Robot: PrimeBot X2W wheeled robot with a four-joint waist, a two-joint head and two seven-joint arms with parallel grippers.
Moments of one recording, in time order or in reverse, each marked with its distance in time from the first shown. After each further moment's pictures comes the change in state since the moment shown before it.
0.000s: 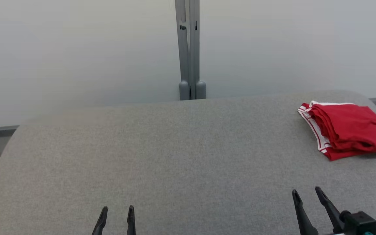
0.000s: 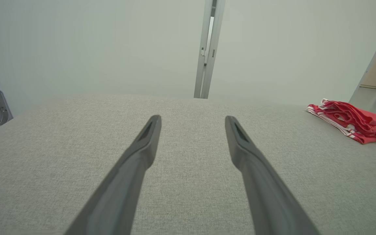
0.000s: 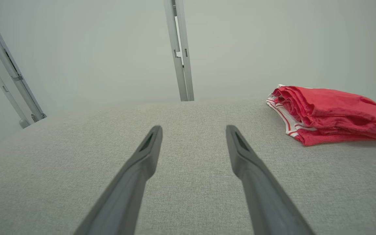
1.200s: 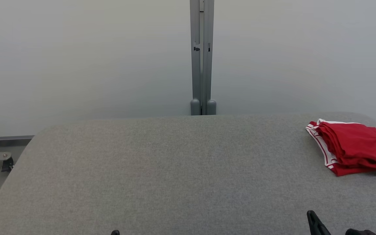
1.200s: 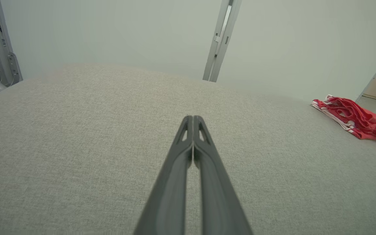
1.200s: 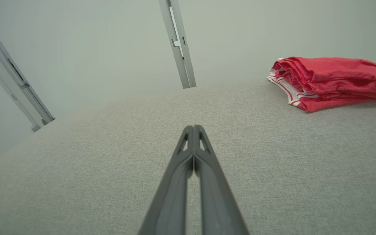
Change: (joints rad) left arm 0.087 0.001 0.041 0.056 -0.064 -0.078 0.023; right arm 0.102 0.031 -0.024 0.020 0.096 0.000 0.032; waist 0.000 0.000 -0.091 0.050
